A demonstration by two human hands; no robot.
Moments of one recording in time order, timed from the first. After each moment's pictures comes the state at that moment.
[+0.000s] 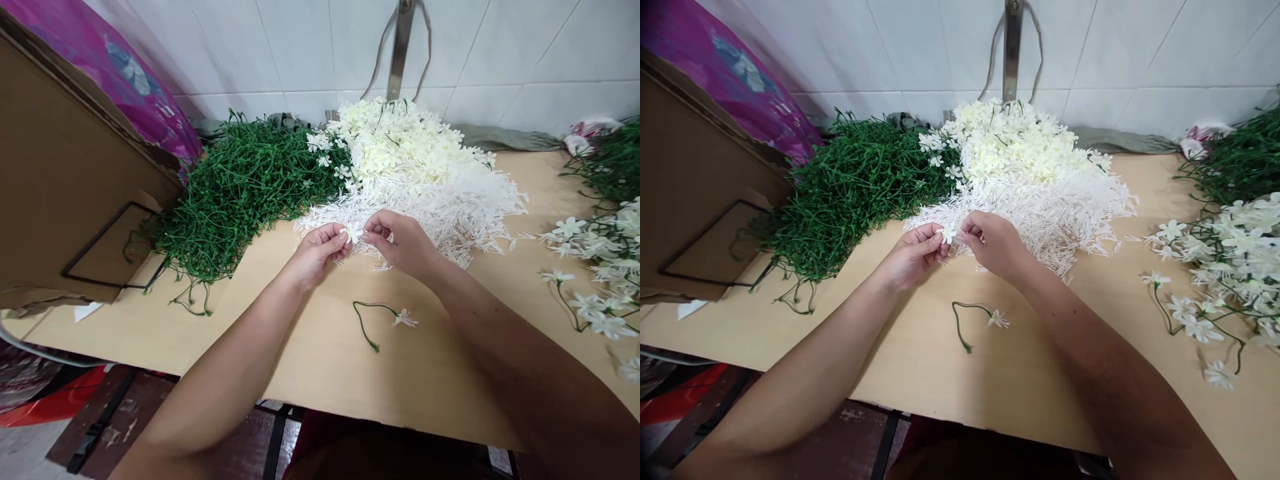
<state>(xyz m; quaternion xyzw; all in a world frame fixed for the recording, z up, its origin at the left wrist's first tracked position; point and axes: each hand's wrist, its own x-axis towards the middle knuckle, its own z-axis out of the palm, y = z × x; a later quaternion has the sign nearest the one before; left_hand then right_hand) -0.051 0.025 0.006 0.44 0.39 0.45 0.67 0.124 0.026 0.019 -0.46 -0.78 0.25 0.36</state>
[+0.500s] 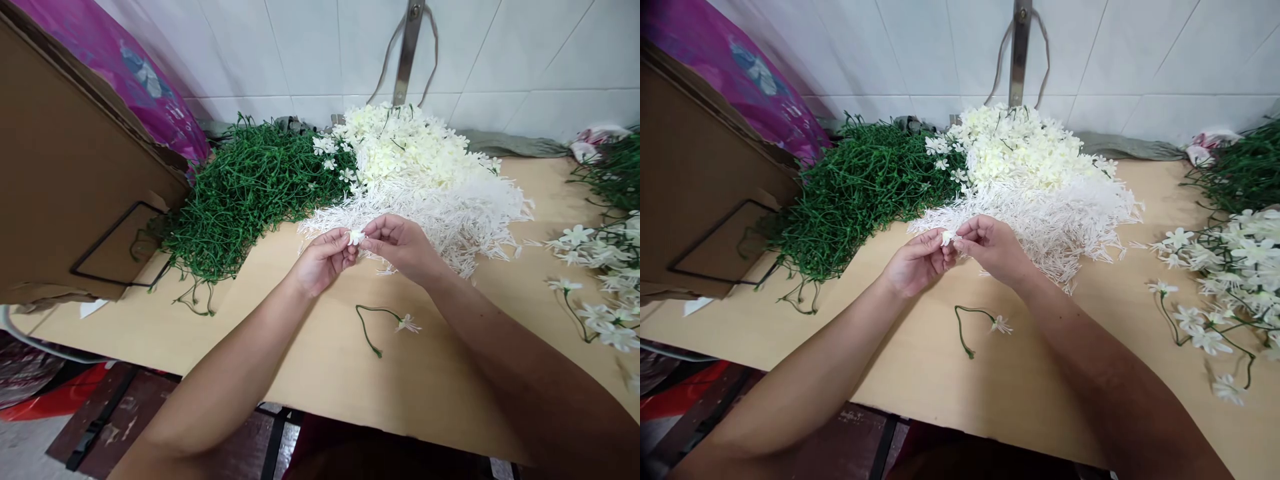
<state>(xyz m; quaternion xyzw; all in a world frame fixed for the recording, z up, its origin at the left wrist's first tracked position) -0.048 0.019 0.011 0.34 0.31 0.46 0.76 0.114 0.022 0.017 -0.38 -0.59 0.54 0.46</state>
